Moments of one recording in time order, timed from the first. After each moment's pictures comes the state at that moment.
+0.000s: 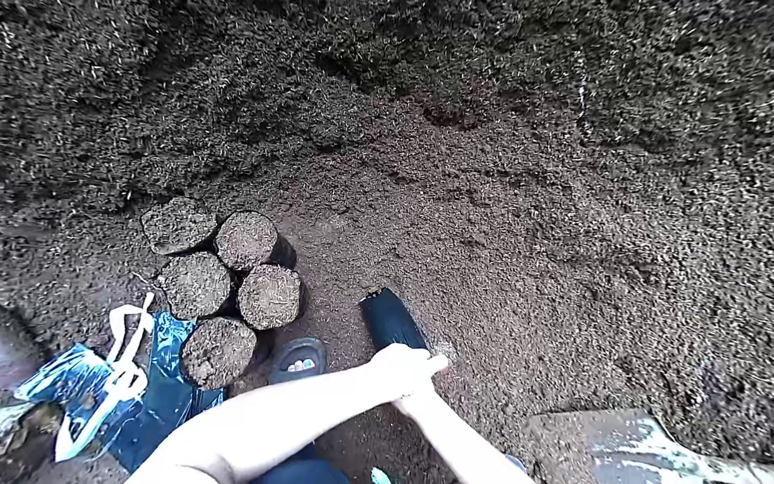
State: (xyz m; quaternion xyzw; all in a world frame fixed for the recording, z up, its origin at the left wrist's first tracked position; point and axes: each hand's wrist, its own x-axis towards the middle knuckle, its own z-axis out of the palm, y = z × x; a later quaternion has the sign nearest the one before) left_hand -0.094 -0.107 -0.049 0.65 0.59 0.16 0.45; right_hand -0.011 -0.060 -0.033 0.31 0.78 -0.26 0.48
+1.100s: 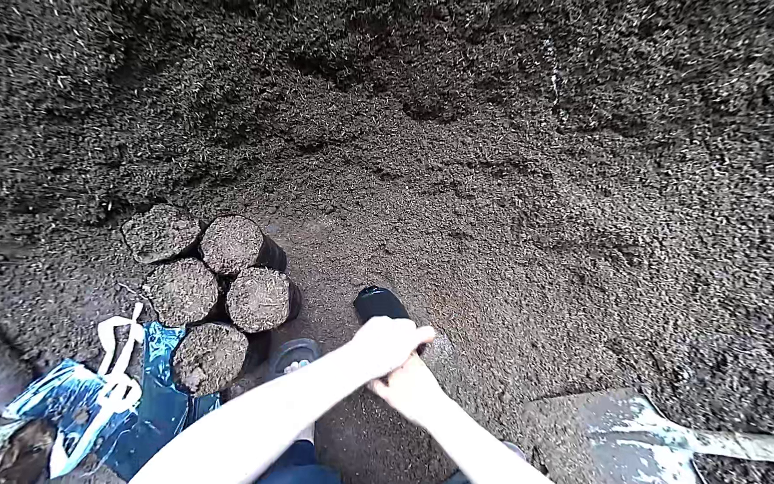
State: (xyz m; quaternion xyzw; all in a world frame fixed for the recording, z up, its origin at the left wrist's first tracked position) left_hand -0.130 -0.108 -0.032 0.62 0.63 0.18 0.42; right_hand 0.008 -0.064 -0.038 0.25 0.90 -0.27 0.26
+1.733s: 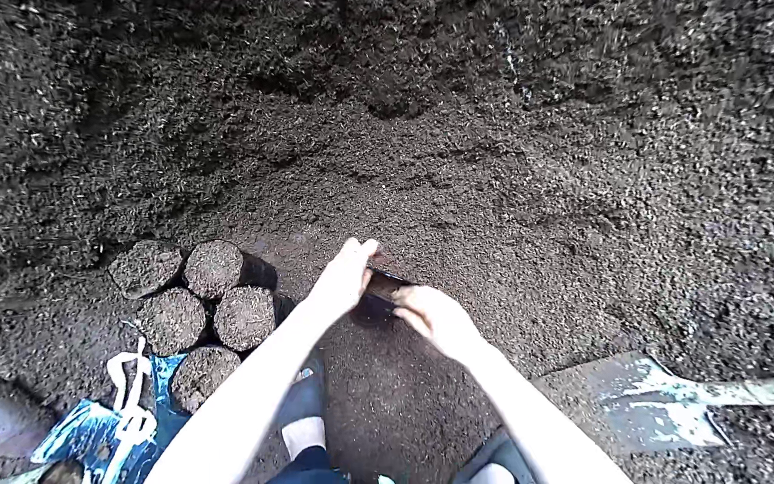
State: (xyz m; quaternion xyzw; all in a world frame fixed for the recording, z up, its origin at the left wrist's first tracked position) left_hand -0.199 -0.078 -0.030 0.51 0.76 0.30 0.28; right_hand 0.002 0.034 -0.019 0.16 0.95 -0.28 -0.03
